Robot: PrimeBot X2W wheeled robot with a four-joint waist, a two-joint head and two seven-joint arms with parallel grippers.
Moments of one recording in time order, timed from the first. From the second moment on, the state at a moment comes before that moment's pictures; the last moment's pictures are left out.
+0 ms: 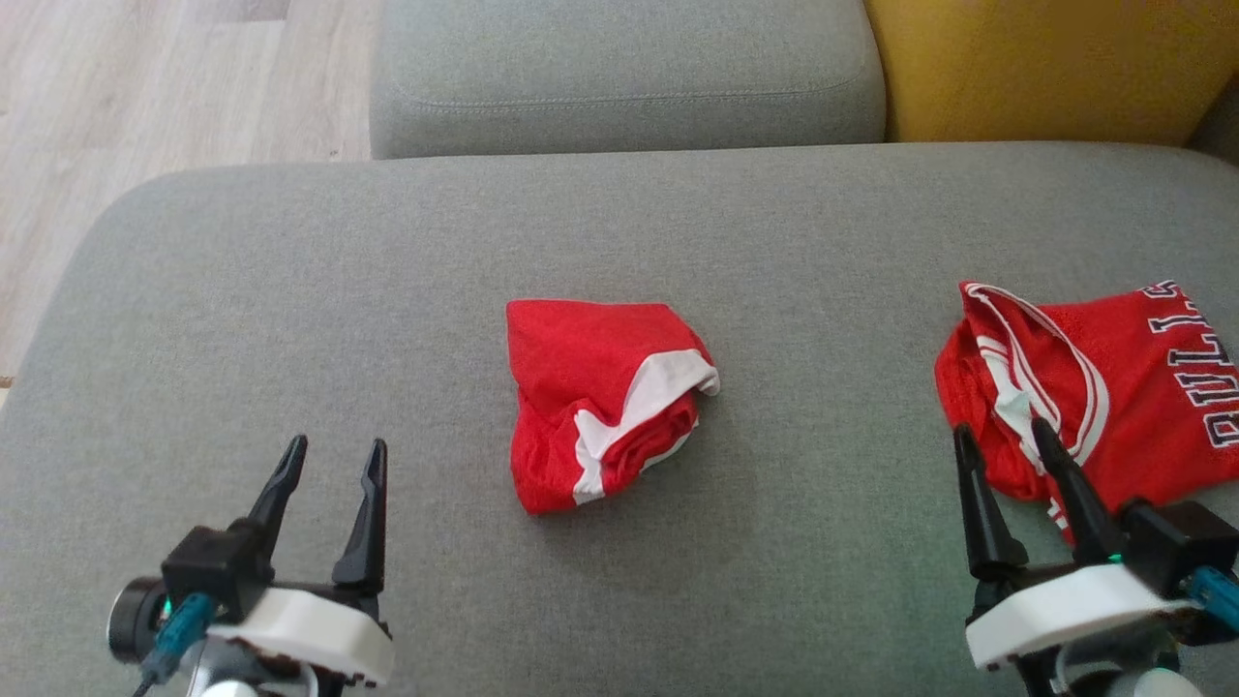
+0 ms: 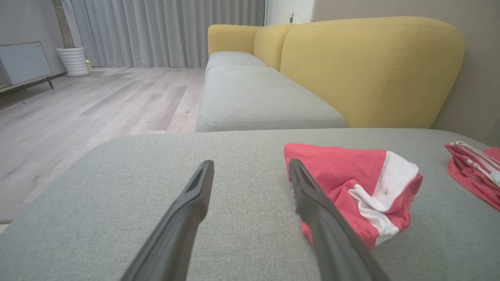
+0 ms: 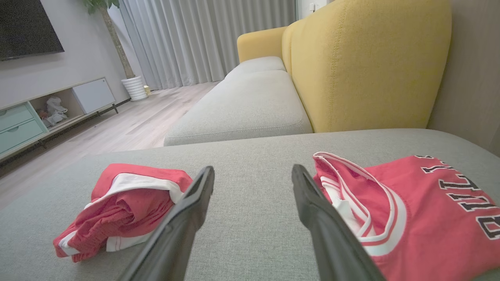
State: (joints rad) left arm 0.06 0.31 -0.34 0.01 -0.35 0.16 -0.20; right arm 0.15 -0.04 0.01 -0.08 0.20 0.12 0.04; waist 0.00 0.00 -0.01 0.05
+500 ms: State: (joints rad) left arm 0.06 0.31 -0.34 0.00 -0.34 0.16 -0.20; right arm 0.15 -0.04 0.01 -0.08 0.20 0.12 0.04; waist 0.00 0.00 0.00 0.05
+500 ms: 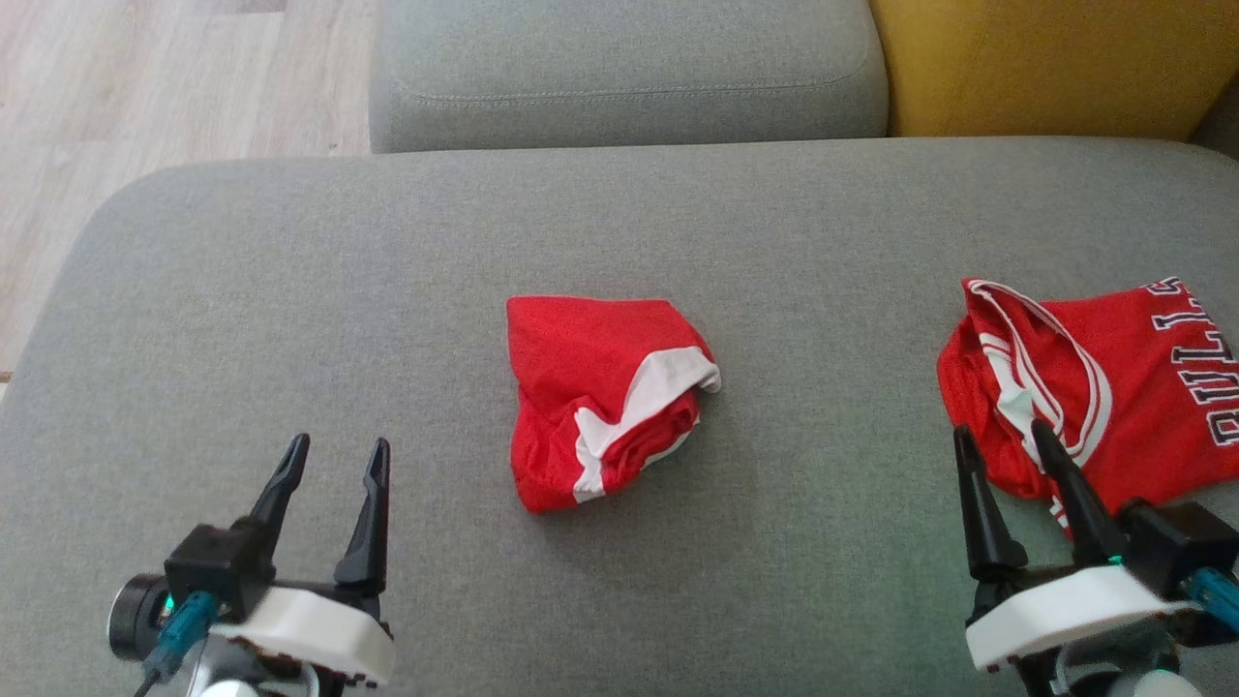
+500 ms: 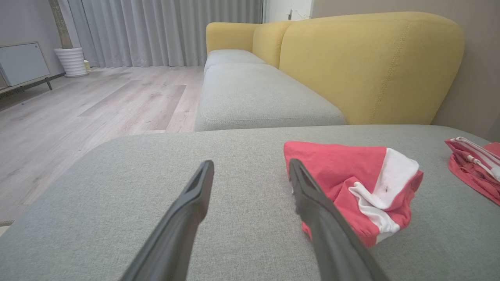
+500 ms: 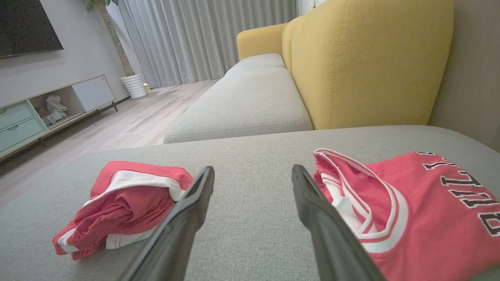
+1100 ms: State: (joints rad) left arm 0.05 0.32 -0.35 0.00 -0.35 0.16 -0.20; right arm 0.14 -0.04 0.02 -0.04 0.20 0.12 0.04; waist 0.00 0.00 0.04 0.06
